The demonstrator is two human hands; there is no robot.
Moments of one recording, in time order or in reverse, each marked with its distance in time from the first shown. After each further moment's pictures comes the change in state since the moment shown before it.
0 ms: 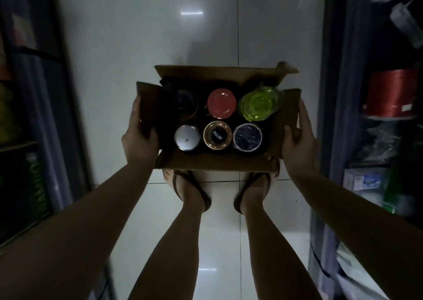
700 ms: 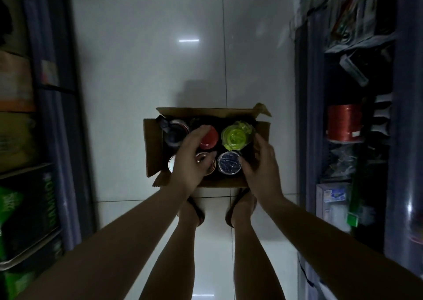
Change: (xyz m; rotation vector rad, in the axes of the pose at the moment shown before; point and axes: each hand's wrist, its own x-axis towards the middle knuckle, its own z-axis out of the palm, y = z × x) left_hand -0.043 0.103 0.020 -0.236 -0.322 0.370; right_hand -0.036 -0.065 -0.007 -0.099 -0.178 -0.028
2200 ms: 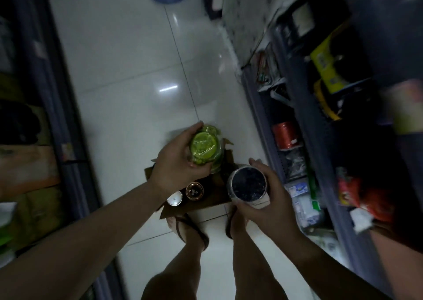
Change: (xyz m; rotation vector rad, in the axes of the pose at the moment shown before) left_hand 0.030 0.210 -0.100 0.046 -0.301 0.213; right_hand -0.118 -0.123 -0.144 0.344 0.136 -0.149
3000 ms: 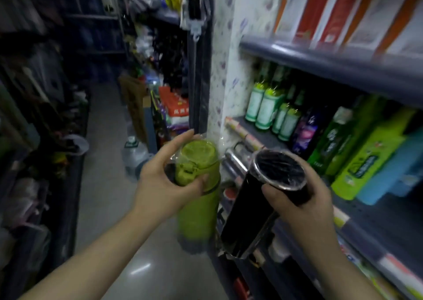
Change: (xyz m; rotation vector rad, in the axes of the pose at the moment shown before) left_hand -0.142 0.520 -0.232 -0.228 0.287 0.764; right_hand -0.191 -0.520 -0.203 0.203 0.494 -0.862
